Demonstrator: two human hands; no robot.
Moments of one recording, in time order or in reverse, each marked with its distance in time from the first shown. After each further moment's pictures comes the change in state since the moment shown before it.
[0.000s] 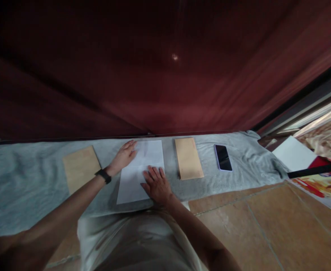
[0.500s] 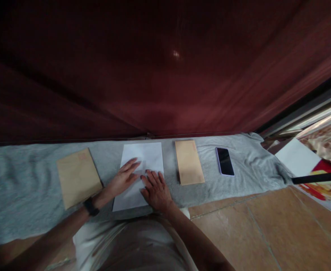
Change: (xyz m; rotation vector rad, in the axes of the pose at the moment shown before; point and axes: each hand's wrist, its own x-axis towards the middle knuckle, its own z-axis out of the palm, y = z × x) left_hand -0.079 0.032 0.008 -0.049 -0.069 0.129; right_hand -0.005 0.002 0.004 0.016 0.038 -0.012
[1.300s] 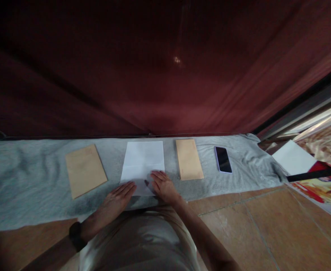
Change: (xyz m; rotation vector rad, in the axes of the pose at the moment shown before) left_hand -0.092 0.057 -0.024 0.274 -0.206 0.126; right_hand -0.012 0.026 -0.012 0.296 -0.074 0.007
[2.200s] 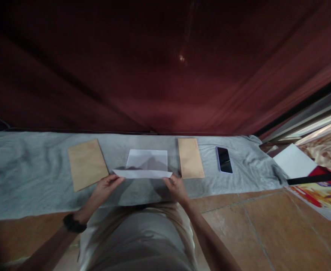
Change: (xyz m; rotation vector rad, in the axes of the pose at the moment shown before) left_hand 0.002 -0.045 -0.002 -1.045 0.254 -0.679; right_hand -0.027 0.000 -0.030 0.533 0.254 0.386
